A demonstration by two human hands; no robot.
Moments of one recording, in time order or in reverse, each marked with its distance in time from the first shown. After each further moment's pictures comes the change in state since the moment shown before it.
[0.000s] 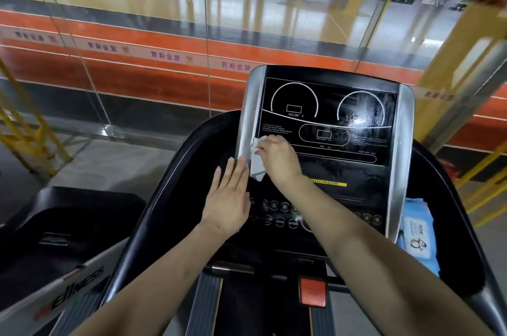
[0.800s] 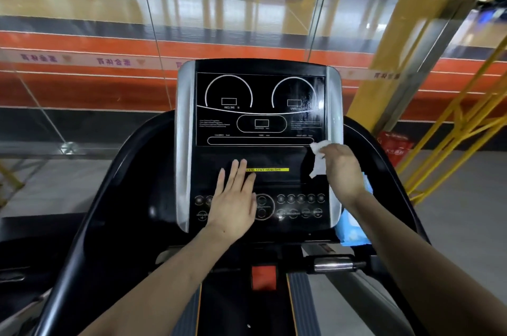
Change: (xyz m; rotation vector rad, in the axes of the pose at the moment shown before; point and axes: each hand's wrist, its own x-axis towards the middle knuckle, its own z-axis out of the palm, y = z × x) left_hand 0.020 0.130 0.012 -0.075 -0.010 0.156; right_hand -0.153 0.217 -0.110 -0.040 0.225 0.256
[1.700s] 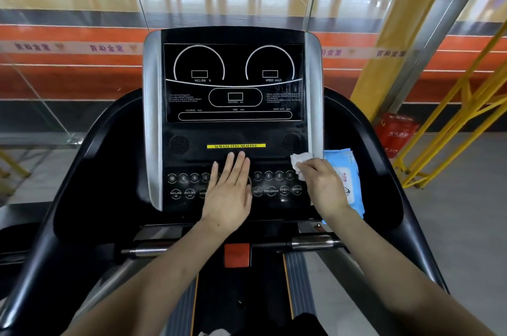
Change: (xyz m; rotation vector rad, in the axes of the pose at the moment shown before) left_hand -0.010 0.055 0.050 0.055 0.022 -0.004; right_hand -0.098 0.038 0.029 -0.036 -0.038 -0.108
